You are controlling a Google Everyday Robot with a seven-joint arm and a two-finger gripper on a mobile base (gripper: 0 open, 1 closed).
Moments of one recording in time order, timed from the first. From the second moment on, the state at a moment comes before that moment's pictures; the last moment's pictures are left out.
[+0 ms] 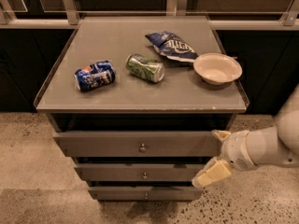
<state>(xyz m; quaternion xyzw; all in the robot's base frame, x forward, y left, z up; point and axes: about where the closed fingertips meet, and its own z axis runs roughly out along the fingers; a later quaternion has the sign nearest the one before) 0.431 -0.175 0.708 -0.45 0.82 0.20 0.30</state>
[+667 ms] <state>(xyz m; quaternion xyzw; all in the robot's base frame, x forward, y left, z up) 0.473 -0.163 0.708 -0.46 0.79 0.17 0.37</state>
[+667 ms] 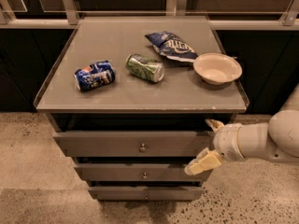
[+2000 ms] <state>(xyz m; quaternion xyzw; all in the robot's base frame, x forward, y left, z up) 0.498 -0.128 0.671 -0.49 0.76 0.20 0.38</state>
